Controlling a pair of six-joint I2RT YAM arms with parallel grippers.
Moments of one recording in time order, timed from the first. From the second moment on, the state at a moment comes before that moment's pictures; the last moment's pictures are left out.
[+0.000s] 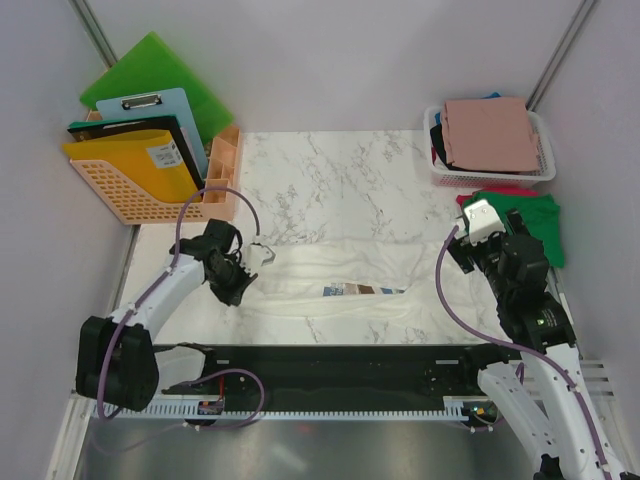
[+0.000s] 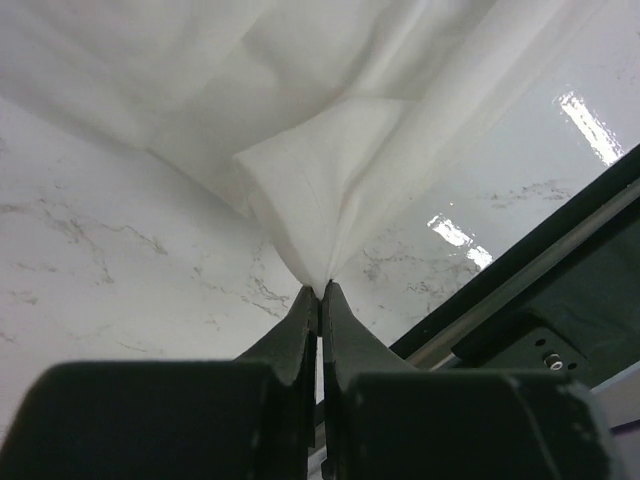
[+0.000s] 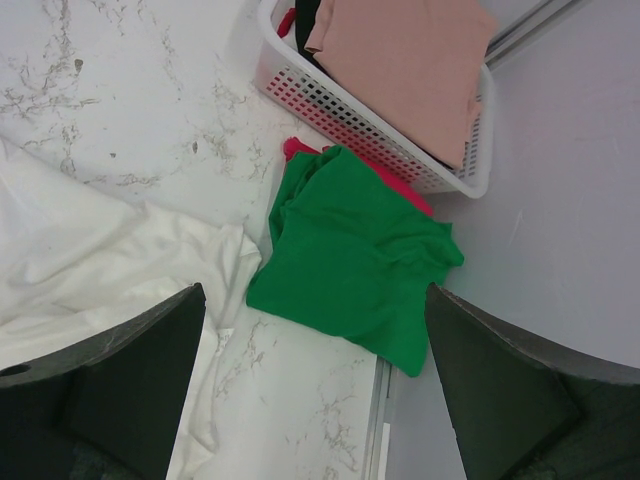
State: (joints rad) left arm -0.24 1.18 0.74 -0.92 0.23 0.60; right arm 0.21 0.56 0.79 -0.54 0.19 -0.51
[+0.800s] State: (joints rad) left arm -0.24 1.42 0.83 -0.69 0.16 0.51; right arm 0.21 0.59 0.75 -0.53 0.18 -0.52
